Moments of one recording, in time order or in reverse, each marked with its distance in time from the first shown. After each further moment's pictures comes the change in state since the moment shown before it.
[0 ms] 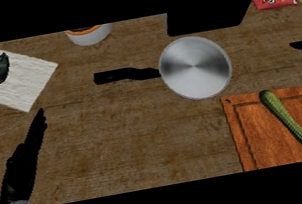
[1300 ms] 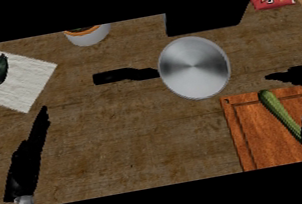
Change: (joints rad) left arm -0.010 -0.101 0.078 -0.003 -0.098 -0.076 0.038; right arm 0.006 0.203 0.087 -0.043 0.239 0.169 0.264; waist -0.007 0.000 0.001
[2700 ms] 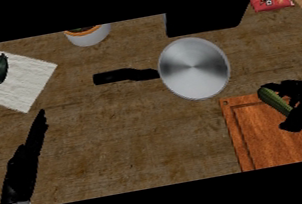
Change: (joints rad) left arm 0.039 -0.090 0.103 -0.037 -0.092 -0.113 -0.011; right arm 0.065 0.151 -0.089 0.154 0.360 -0.058 -0.248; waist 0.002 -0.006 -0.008
